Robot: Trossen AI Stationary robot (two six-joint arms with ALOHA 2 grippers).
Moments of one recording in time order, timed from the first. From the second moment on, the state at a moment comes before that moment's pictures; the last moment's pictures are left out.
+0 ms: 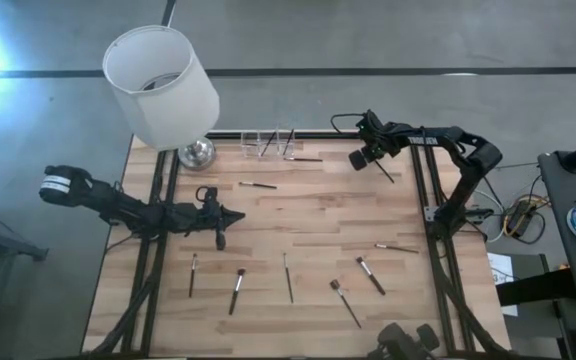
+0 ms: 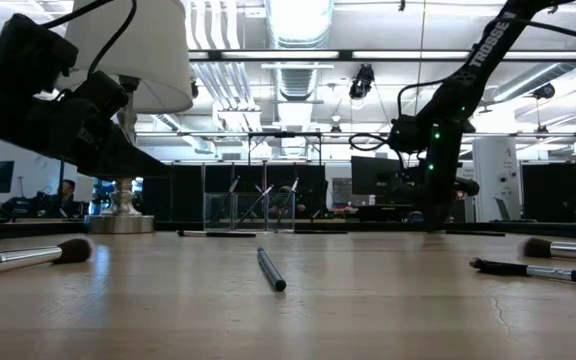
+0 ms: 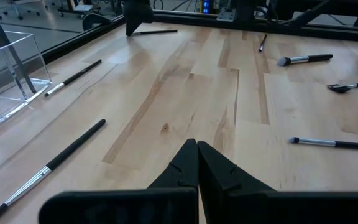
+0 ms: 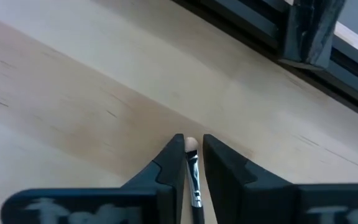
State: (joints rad) left arm -0.08 1.12 0.01 0.86 -0.31 -0.14; right arm -0.89 1.74 0.92 -0.42 0.21 0.17
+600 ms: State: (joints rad) left arm -0.08 1.12 0.01 0.86 -0.31 -0.17; right arm -0.89 1.73 0.91 -0.42 0.21 0.14
